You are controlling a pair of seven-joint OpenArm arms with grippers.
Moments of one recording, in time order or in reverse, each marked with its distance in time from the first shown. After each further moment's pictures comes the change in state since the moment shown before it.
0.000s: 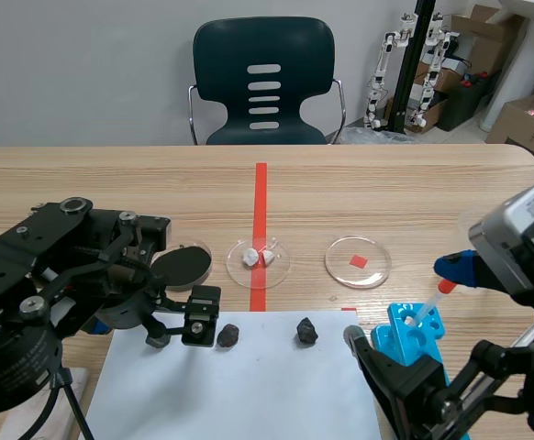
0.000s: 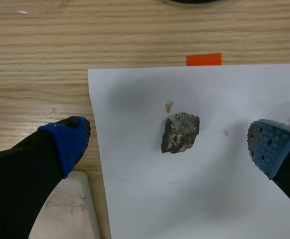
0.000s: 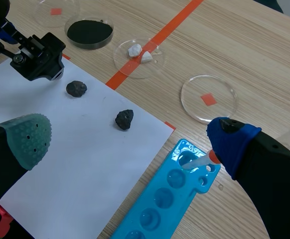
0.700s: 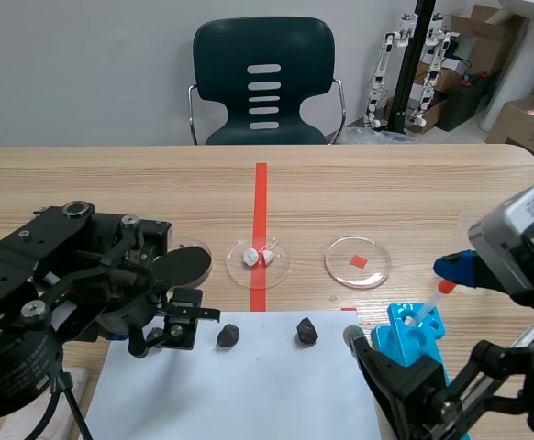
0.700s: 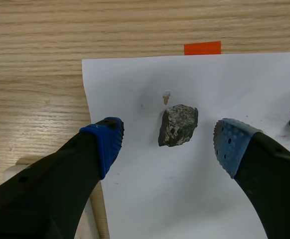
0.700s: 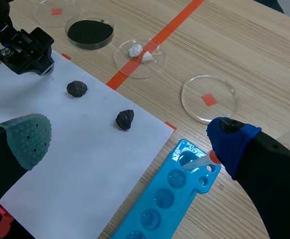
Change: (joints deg) left arm 0.3 0.0 0.4 0.0 0.0 0.4 0.2; right arm 0.0 0.0 0.0 0.0 0.0 0.0 0.0
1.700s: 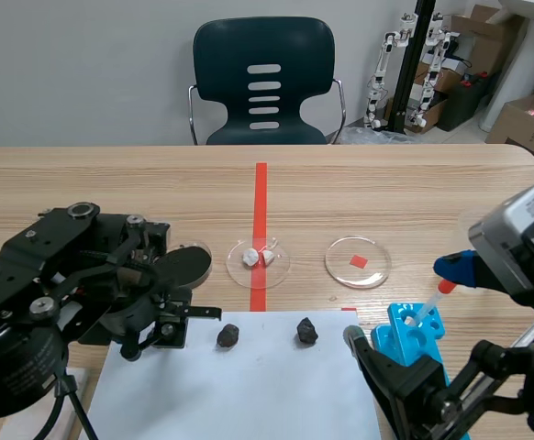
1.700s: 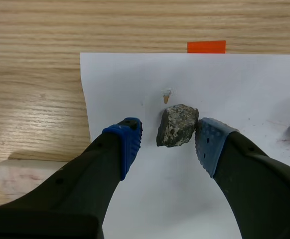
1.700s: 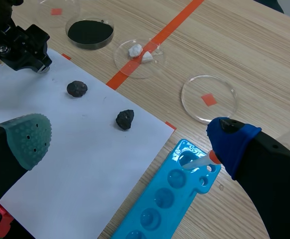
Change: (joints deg) left arm -0.4 1.0 0.0 -1.9 0.0 2.4 0.0; right arm 0.0 0.0 0.0 0.0 0.0 0.0 0.0
